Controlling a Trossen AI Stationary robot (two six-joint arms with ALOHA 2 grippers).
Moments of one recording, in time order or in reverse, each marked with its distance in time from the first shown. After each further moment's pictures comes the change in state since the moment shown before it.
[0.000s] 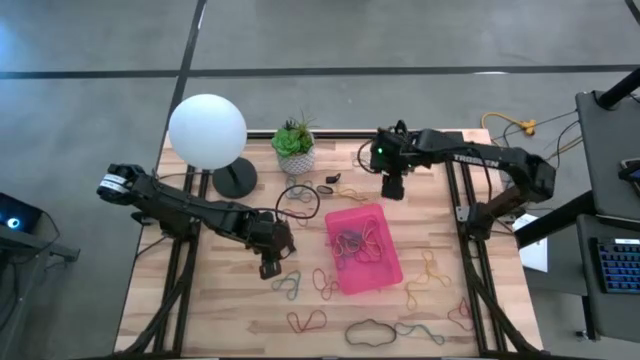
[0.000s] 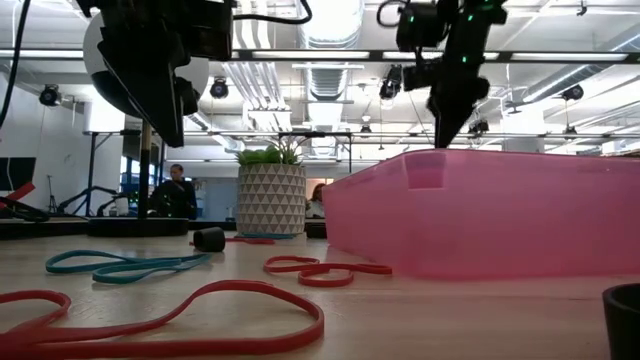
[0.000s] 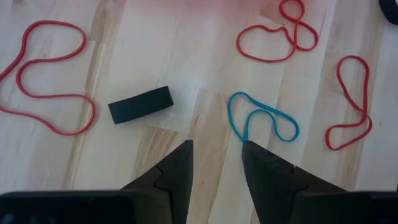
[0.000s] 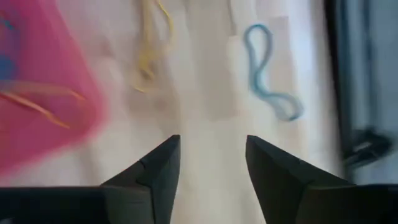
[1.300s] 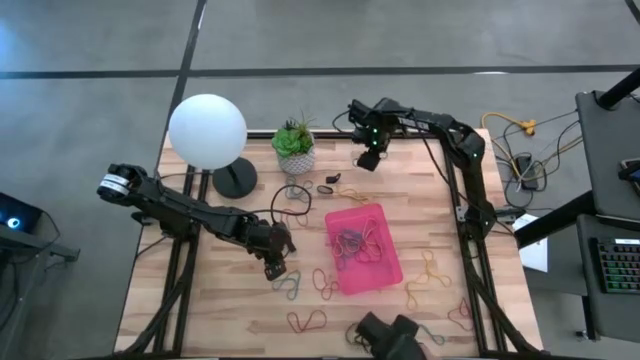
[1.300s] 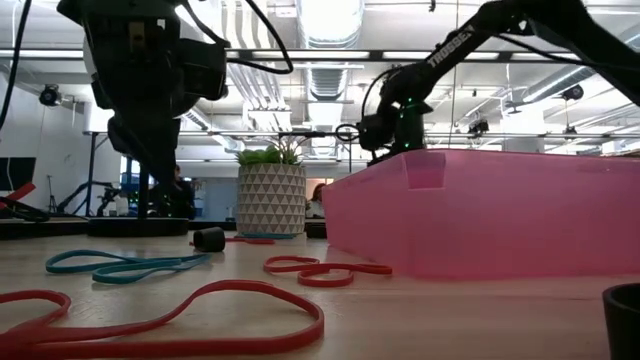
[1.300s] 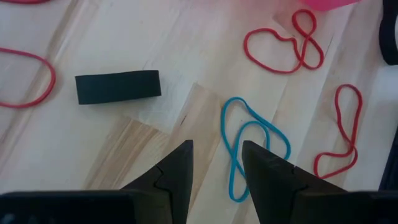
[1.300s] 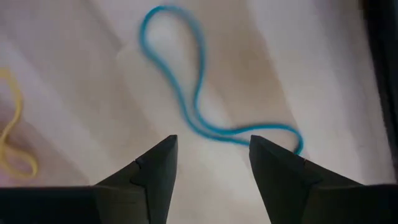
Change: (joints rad) left arm -0.004 0.001 -0.163 0.238 0.038 -0.234; right arm -0.316 0.643 0.445 -0.131 -0.162 0.107
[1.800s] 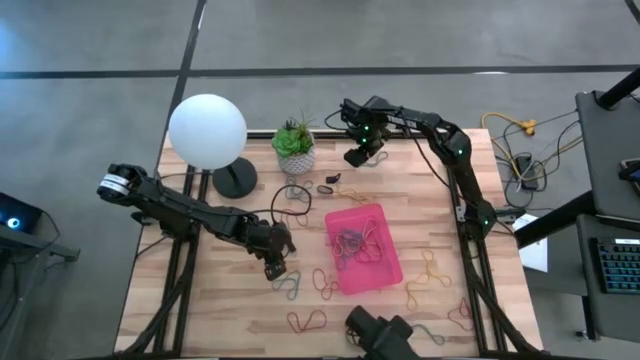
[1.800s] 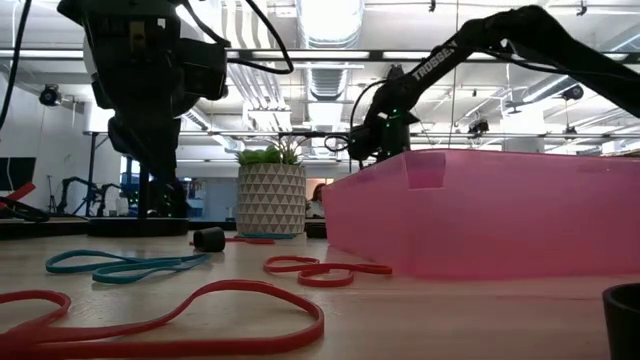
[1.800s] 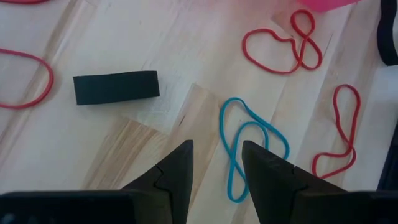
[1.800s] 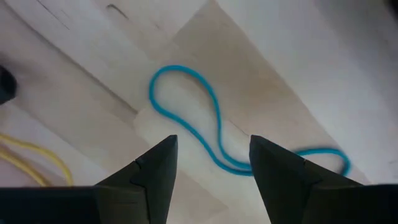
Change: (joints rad) left arm -0.001 0.000 0.000 0.004 0.003 0.000; right arm 0.002 0.138 0.163 -0.069 -0.081 0.267
